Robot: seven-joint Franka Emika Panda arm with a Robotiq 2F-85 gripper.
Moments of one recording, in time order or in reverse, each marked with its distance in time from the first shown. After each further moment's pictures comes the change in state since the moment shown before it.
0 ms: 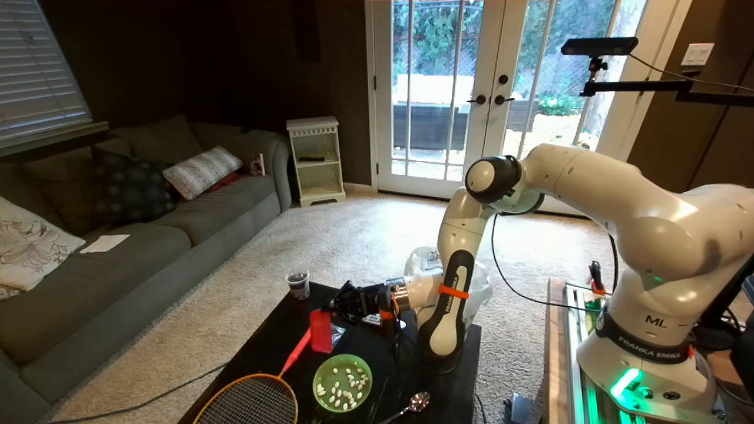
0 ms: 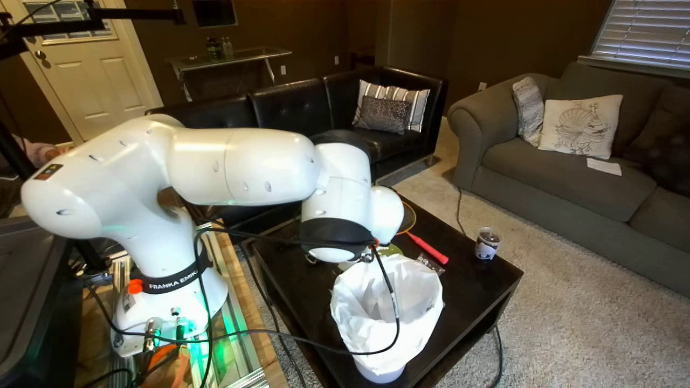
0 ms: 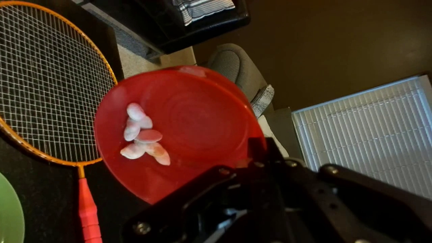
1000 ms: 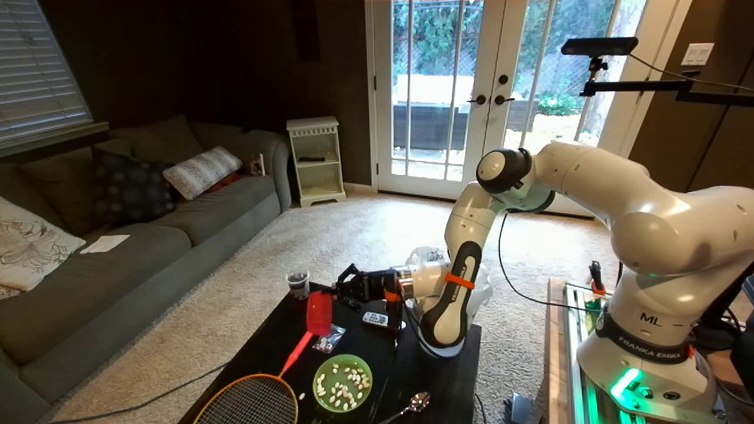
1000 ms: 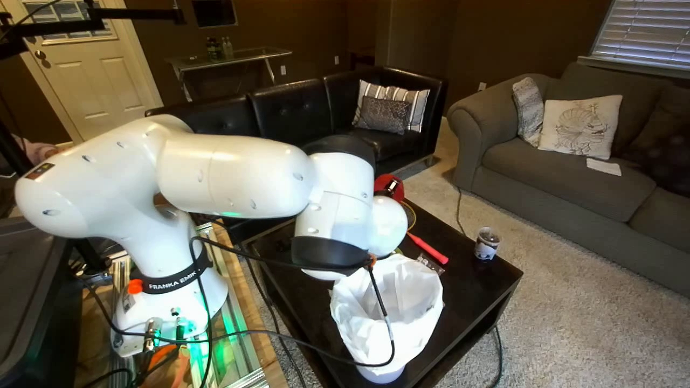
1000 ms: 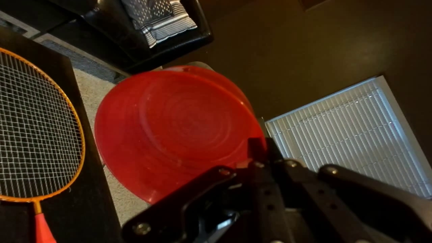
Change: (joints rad) arm -0.127 0.000 0.089 -0.054 -0.134 0.000 0.060
